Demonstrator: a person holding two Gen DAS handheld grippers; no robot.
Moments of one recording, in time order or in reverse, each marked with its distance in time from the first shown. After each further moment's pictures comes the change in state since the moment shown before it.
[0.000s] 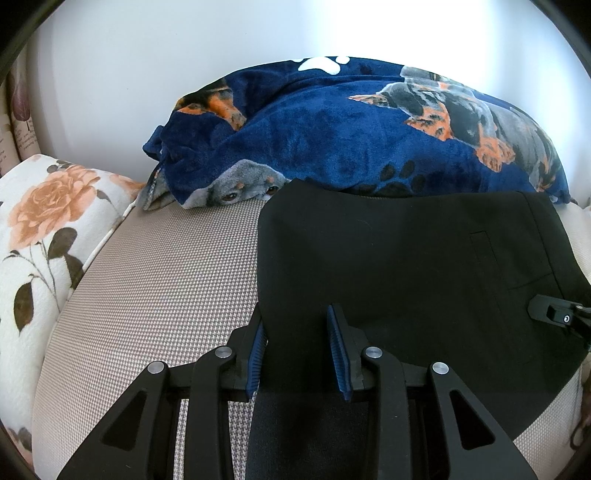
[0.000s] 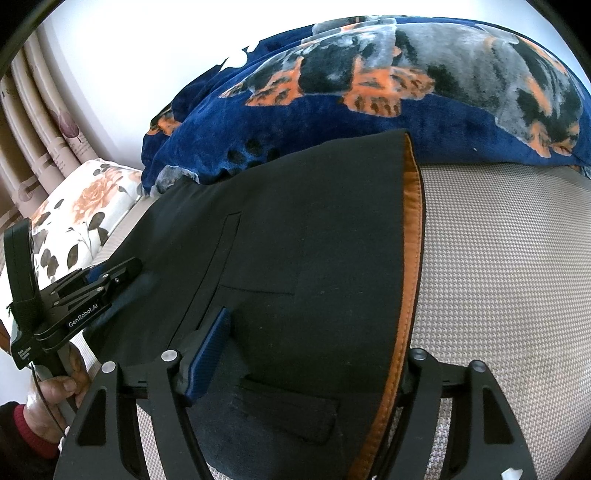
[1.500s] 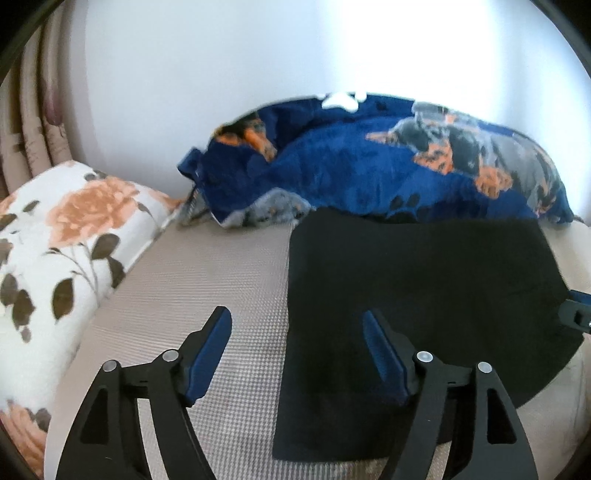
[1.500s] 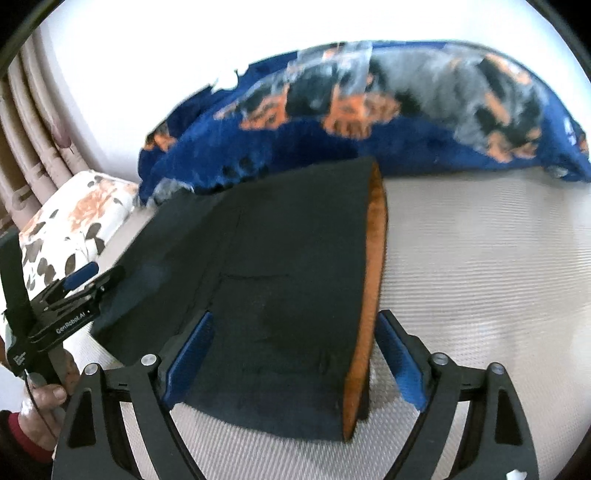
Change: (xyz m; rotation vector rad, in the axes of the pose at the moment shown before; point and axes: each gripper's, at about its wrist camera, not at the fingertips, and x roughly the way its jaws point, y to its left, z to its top) left arm -0.019 0.124 0.024 -0.037 -0.105 0.082; right arm -0.061 0.006 -0.014 0.017 -0.083 -0.075
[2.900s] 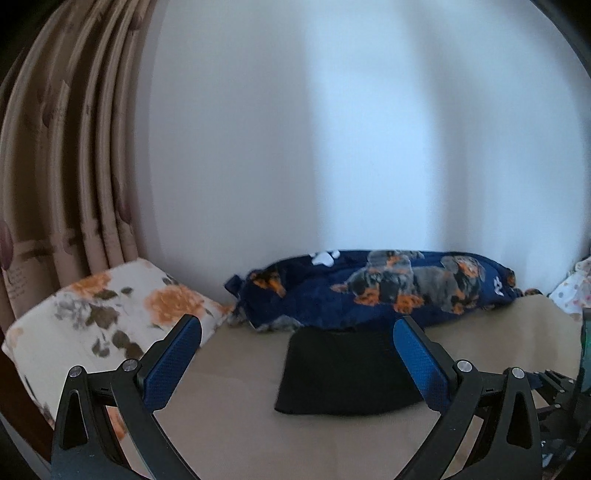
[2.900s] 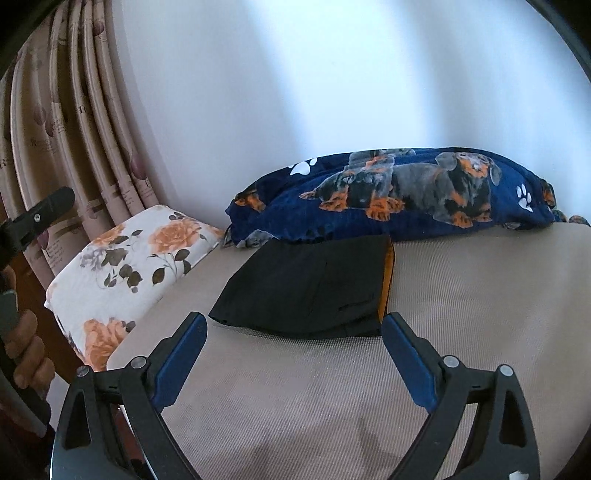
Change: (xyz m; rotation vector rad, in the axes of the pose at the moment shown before) left arm -0.164 0.250 0.074 -0.030 -0.381 0.040; right arm -0.188 0.060 -0.054 -0.086 -0.213 0.103
